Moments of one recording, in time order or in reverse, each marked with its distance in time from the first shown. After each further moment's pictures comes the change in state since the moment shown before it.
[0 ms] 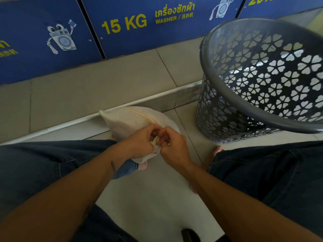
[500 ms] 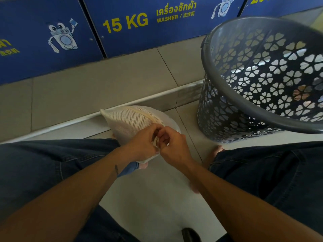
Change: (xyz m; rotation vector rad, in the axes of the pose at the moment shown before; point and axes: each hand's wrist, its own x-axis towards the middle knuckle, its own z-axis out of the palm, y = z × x) left_hand -0.005 0.003 0.011 0.066 0.093 0.080; right_hand 0.000 -0.006 -0.004 -0.044 -0.059 -0.035
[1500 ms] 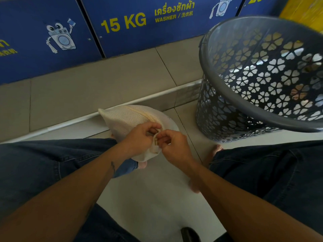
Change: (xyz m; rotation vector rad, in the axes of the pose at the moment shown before) left_hand 0.004 0.005 -0.009 -0.138 0.079 -0.120; right_hand 0.001 0.007 -0.002 0.026 -0.015 0.126
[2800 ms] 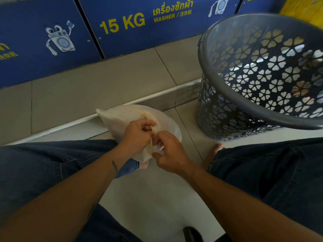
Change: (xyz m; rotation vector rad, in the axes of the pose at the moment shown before) left_hand 0.002 0.000 -0.001 -0.067 0.263 -0.064; right_hand -0.008 0.007 0.009 -0.208 -0.109 -0.272
